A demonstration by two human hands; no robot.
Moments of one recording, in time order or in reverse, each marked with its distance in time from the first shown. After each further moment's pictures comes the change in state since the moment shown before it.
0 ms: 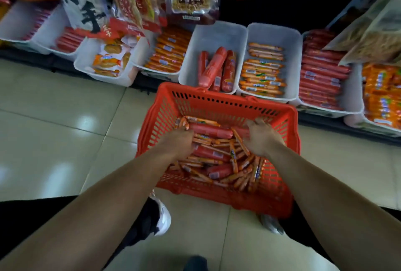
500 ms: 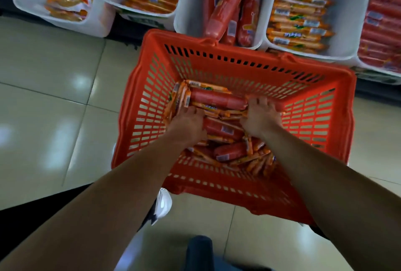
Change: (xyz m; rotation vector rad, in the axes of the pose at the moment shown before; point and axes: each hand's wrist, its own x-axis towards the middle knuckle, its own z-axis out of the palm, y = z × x) left_hand 0.086 -0.021 0.099 -0.019 -0.051 -0.023; right_hand 0.087 -0.002 0.103 -0.060 -0.141 0.146
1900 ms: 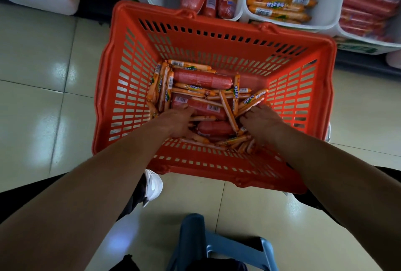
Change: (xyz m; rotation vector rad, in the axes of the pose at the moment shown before) left_hand -0.009 0.007 0.012 -0.053 -0.319 0.132; right_hand -0.037 0.059 0.031 -0.792 -0.191 -0.491
